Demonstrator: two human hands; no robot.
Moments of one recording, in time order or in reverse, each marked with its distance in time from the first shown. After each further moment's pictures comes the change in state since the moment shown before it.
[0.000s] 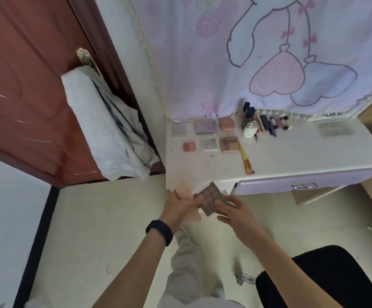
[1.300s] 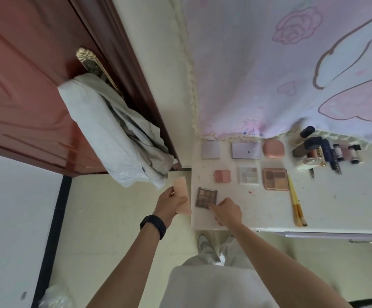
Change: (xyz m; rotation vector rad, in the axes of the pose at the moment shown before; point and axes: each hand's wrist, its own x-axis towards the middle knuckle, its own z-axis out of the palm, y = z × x) left_hand 0.209 0.091 -0.119 -0.021 0.145 -0.217; right_hand 0.260 -0.028 0.129 -0.952 0.124 0.275
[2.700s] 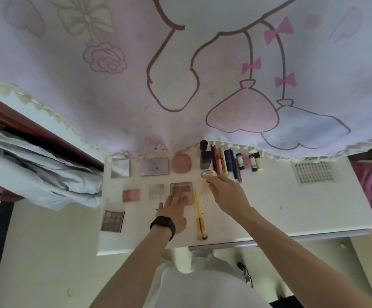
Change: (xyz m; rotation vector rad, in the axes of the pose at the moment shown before) left_hand 0.043 -0.039 0.316 1.641 -0.214 0.295; right_hand 0.061 0.131 -0.316 -0.362 0.313 -0.763
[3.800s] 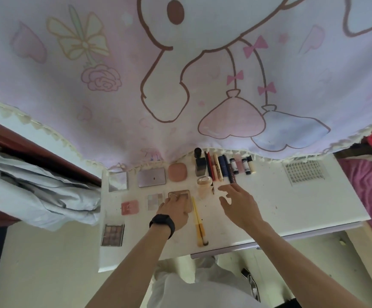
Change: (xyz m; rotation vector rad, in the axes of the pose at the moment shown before) left_hand -0.002 0.009 -0.038 -0.075 0.088 0.049; right_hand -0.036 0.011 -0.012 0.067 0.095 0.239
